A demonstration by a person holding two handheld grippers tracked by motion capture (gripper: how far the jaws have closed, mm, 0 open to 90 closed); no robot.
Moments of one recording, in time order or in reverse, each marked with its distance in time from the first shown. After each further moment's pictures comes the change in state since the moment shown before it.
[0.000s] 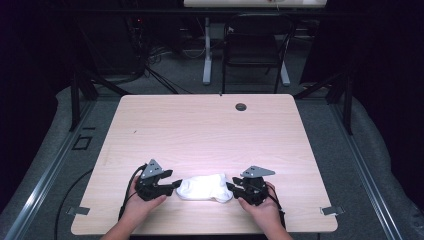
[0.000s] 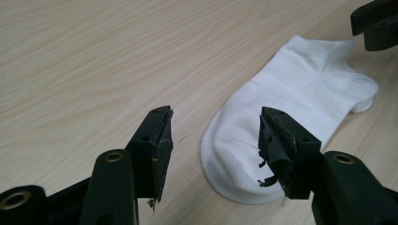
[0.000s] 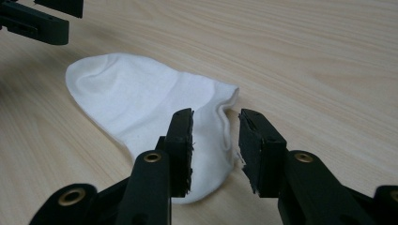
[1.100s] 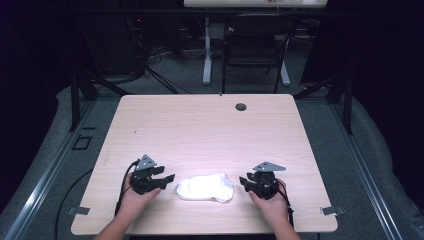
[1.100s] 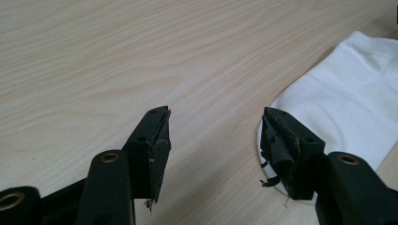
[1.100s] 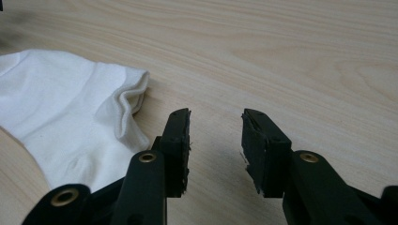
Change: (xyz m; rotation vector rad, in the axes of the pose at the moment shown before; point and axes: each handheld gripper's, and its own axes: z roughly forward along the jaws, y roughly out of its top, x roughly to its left) left arm 0.030 -0.008 0.007 0.032 0.055 -0.100; right arm -0.039 -0.009 0.001 0.027 -0.124 0.087
